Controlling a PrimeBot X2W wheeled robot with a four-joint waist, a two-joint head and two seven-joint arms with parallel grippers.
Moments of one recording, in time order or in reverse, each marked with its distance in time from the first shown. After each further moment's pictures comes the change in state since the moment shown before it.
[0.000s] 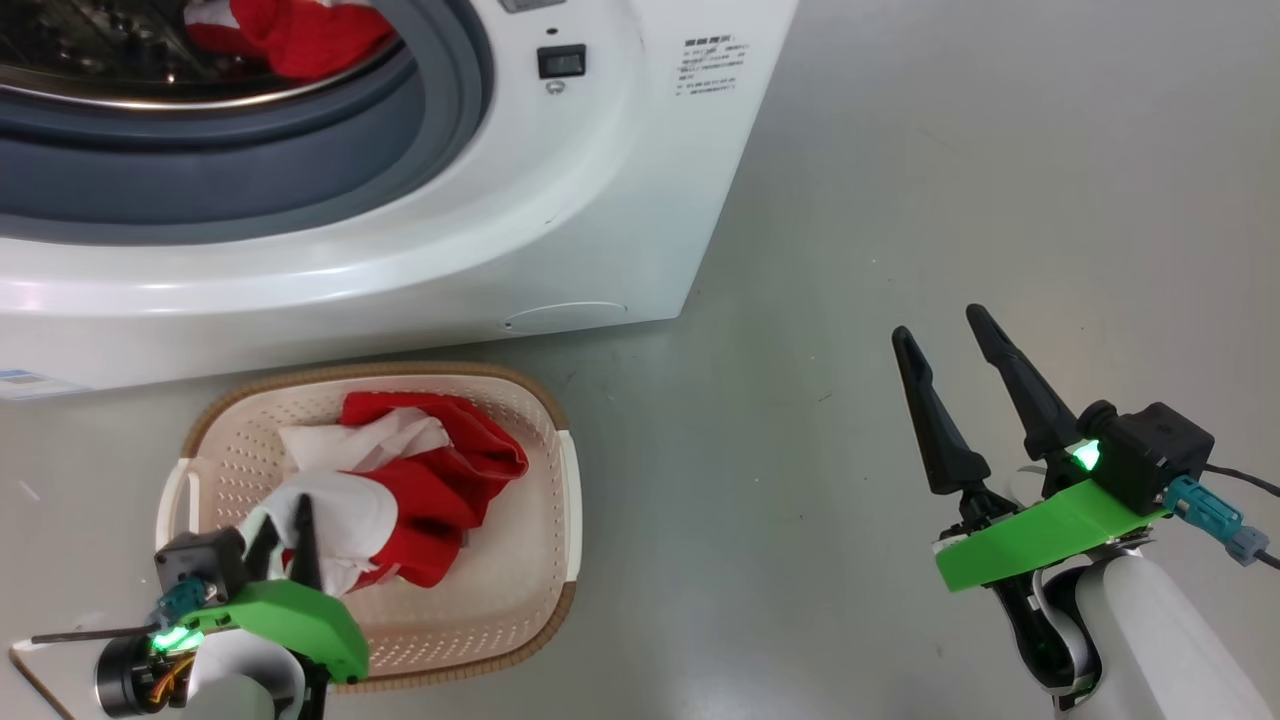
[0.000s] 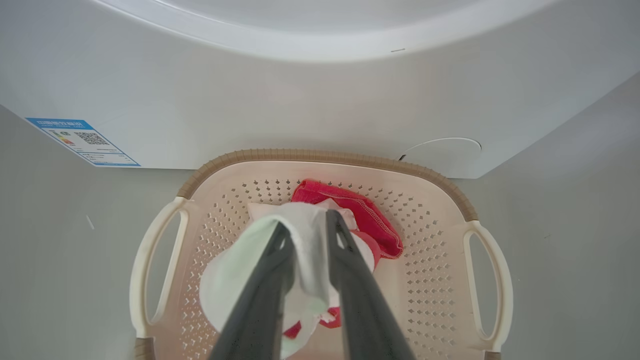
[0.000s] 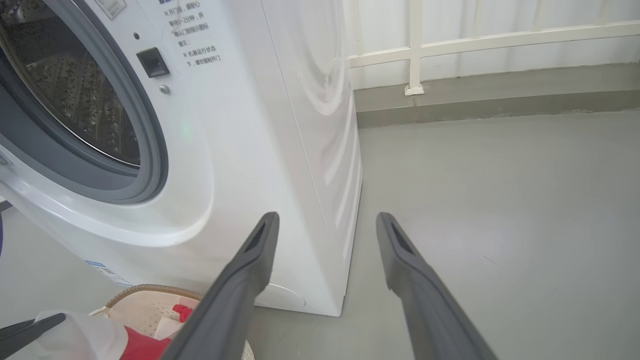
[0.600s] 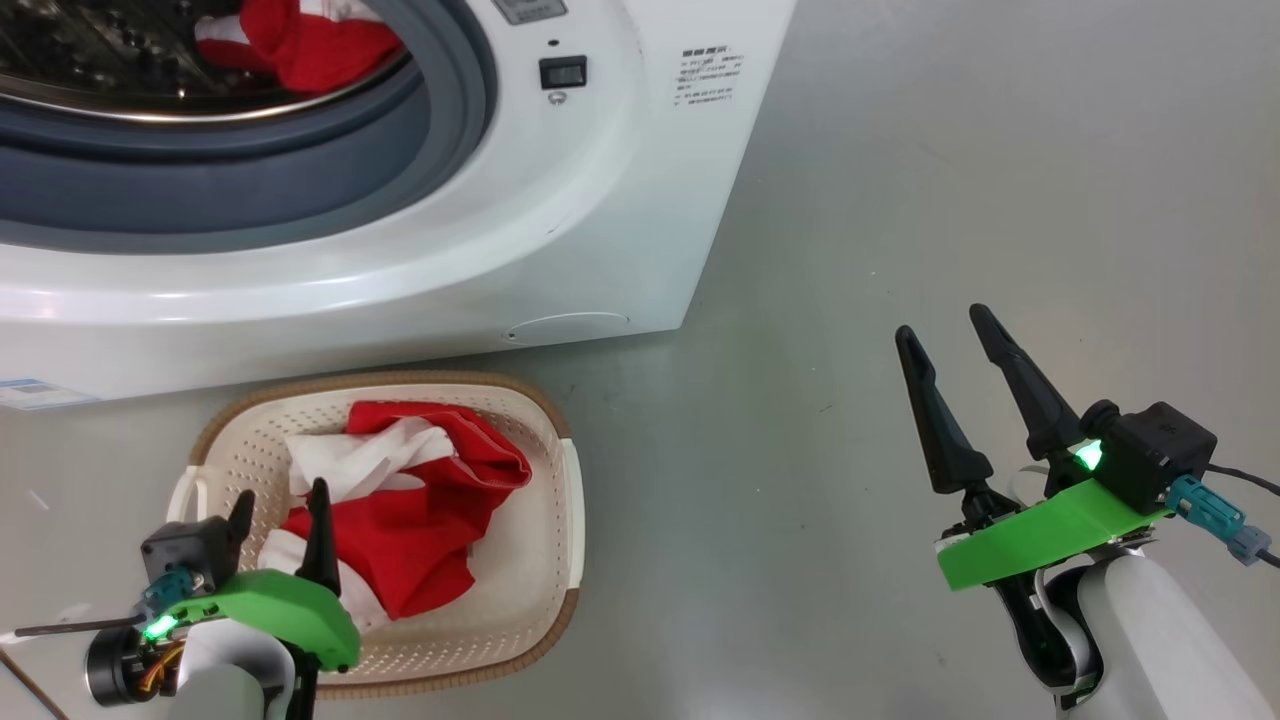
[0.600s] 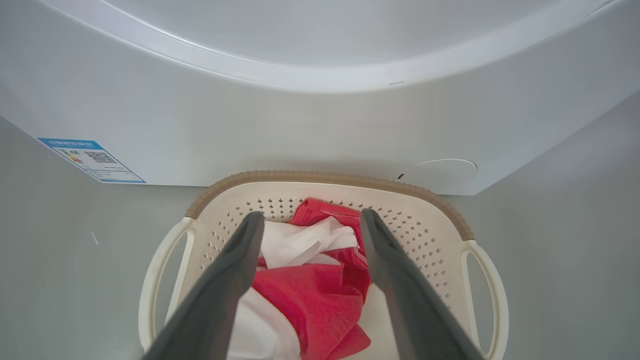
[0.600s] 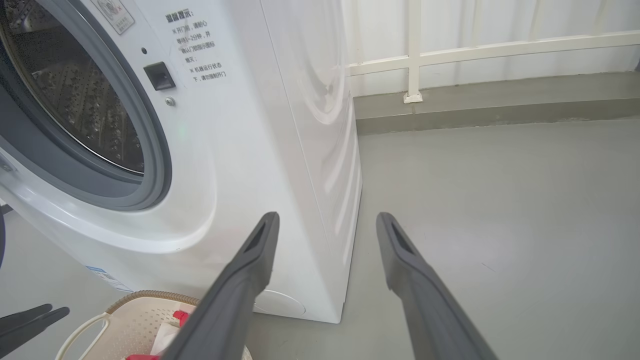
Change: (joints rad) left arm -0.025 0.000 0.032 0.019 0.016 -0.024 0.000; right arm 0.000 0.000 -0.004 0.002 0.000 0.000 0.000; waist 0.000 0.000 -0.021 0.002
